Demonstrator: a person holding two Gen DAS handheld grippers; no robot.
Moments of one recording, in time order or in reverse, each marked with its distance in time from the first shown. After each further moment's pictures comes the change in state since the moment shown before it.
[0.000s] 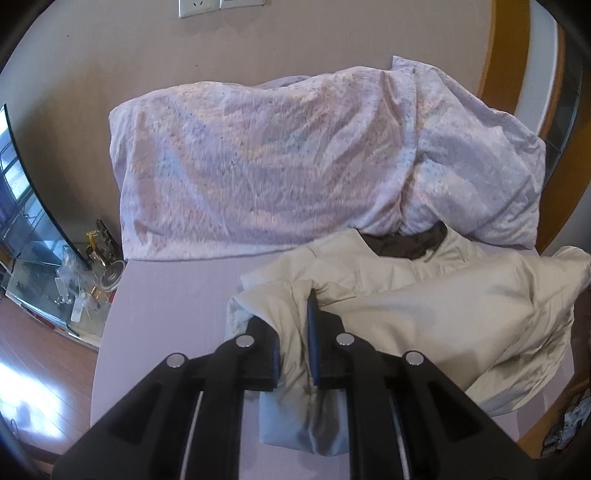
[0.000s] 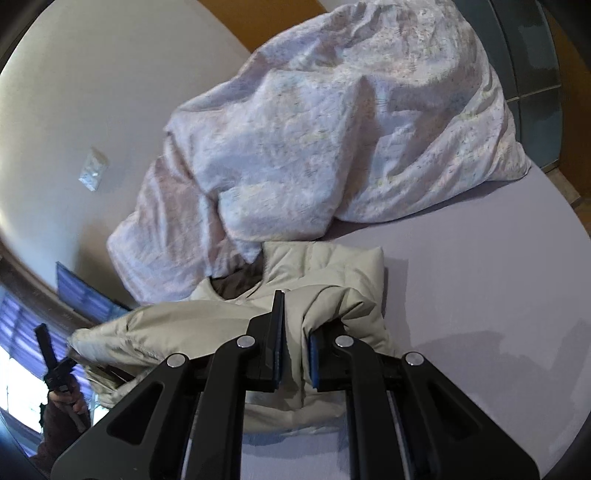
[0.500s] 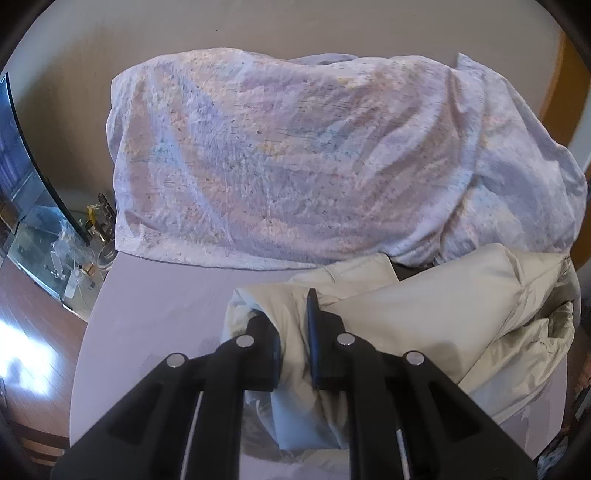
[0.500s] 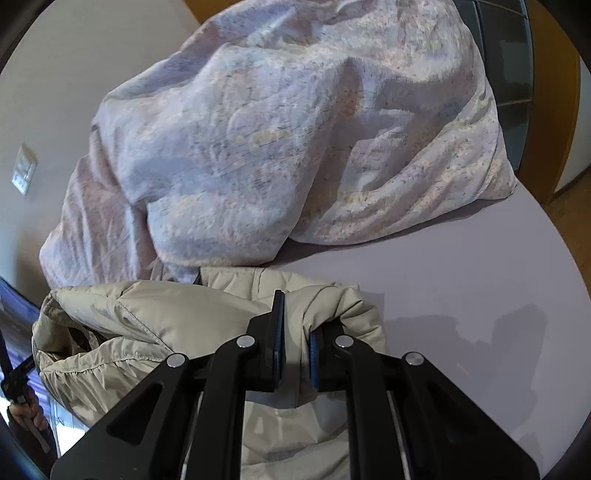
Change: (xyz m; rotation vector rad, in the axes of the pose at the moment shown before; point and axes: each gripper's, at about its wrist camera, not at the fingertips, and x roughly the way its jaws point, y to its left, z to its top) left arm 0.078 0.014 0.049 -0.145 0.073 0.054; right arm 0.076 0.005 0.041 0.016 0.001 -0.226
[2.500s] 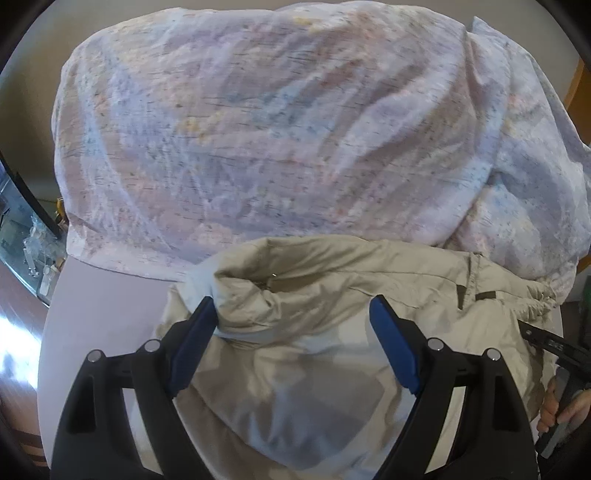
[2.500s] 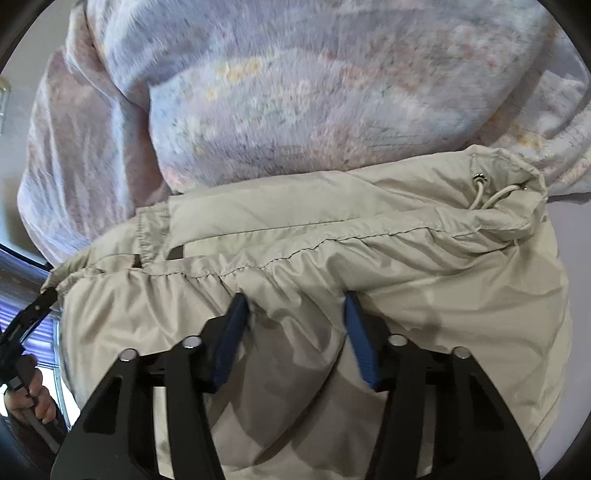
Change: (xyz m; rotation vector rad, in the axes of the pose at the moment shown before) left arm 0.076 -0.051 0.022 -0.007 0.086 -0.038; right arm 0.112 0.088 -0.018 -0.126 0.329 0.017
